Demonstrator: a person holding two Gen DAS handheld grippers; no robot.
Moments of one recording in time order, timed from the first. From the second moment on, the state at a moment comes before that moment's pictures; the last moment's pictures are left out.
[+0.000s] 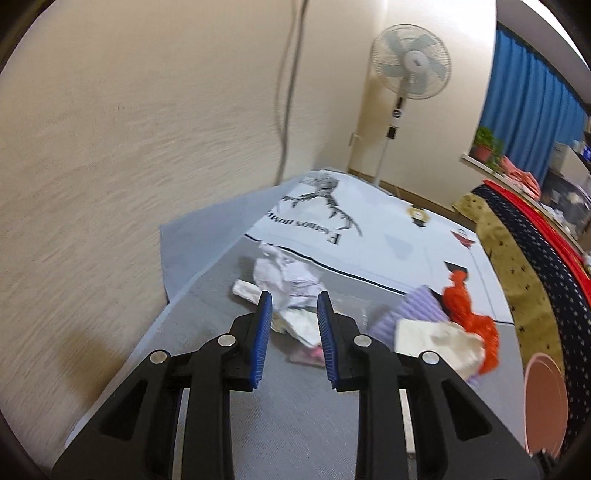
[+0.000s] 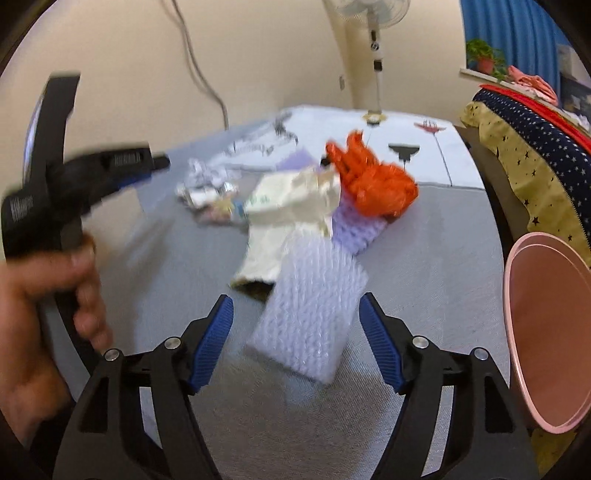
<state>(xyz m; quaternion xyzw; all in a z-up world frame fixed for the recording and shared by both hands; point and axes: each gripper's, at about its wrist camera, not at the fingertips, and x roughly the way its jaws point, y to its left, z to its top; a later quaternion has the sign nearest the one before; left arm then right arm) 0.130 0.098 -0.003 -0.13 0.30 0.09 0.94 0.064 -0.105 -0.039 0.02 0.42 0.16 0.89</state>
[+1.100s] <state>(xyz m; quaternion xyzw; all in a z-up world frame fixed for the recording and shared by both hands) 0.163 0.102 -0.019 -0.13 0.31 0.09 0.94 0.088 -0.156 -0.005 0.03 0.37 0.08 0.92</state>
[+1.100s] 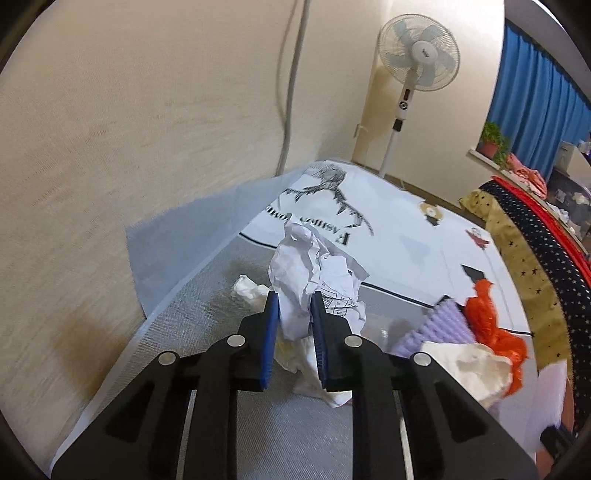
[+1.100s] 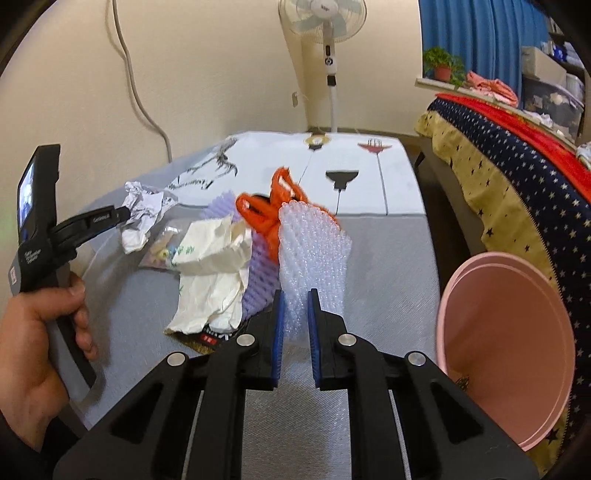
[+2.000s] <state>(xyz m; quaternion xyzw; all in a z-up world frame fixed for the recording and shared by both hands) 0.063 0.034 0.055 -0.08 0.26 -0.03 0.96 0.008 -0.223 0.083 0.03 0.30 0.04 0.95</state>
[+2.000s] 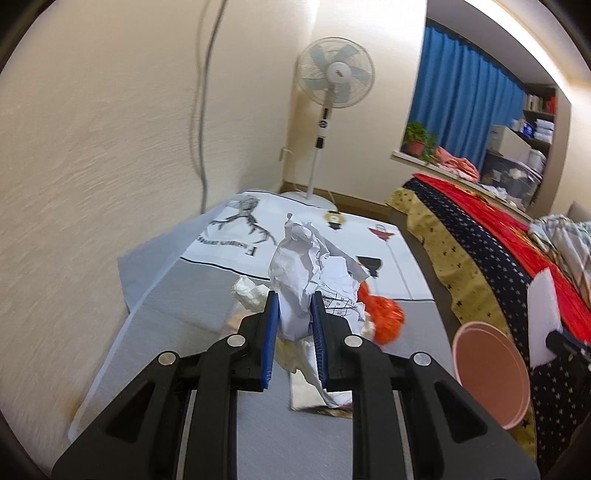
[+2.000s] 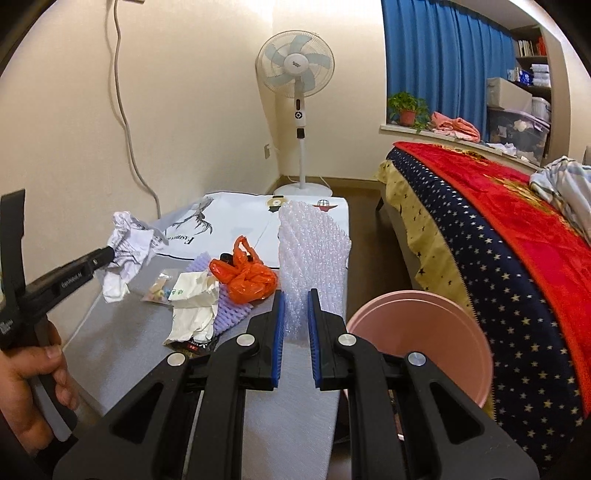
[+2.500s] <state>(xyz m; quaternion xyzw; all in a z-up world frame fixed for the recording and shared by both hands) 0.052 0.005 0.062 -0.07 0.26 -0.06 0.96 -0.006 -0.268 0.124 0.00 0.28 0.03 0.96</state>
